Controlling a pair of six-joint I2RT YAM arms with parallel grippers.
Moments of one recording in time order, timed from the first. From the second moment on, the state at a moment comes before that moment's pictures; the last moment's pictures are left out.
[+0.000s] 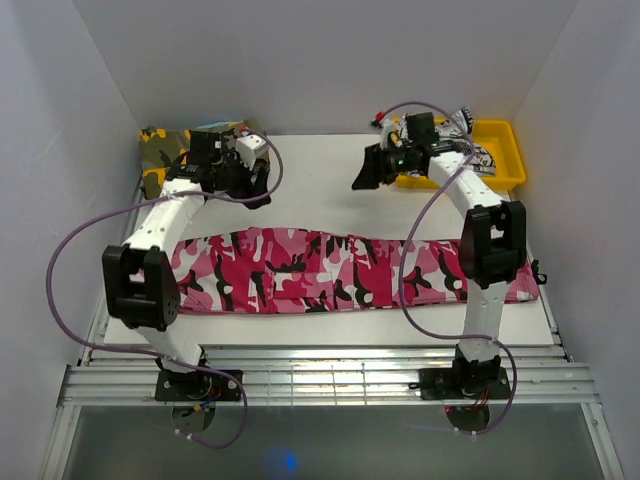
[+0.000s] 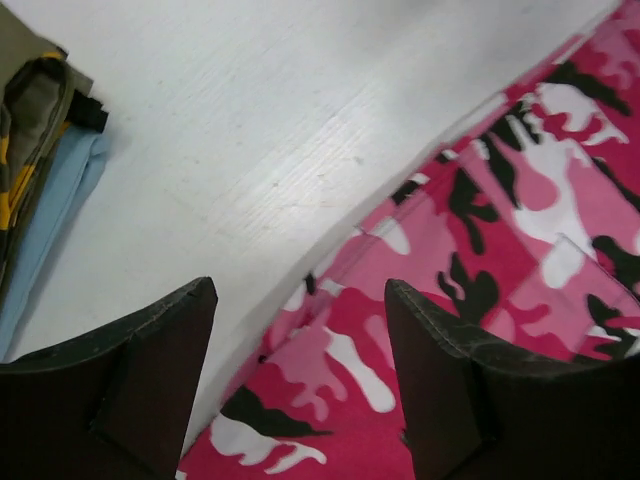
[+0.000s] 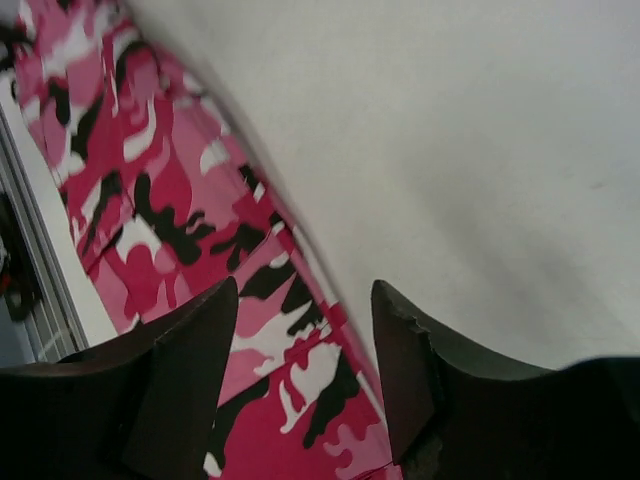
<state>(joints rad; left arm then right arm) -0.16 1.63 1.41 -0.52 0.57 0.41 0.20 2.07 1.84 -0.51 -0.86 -0.05</state>
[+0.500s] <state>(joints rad) -0.11 2.11 1.58 -0.79 0.61 0.45 0.41 2.04 1.39 -0.76 -0.68 -0.37</state>
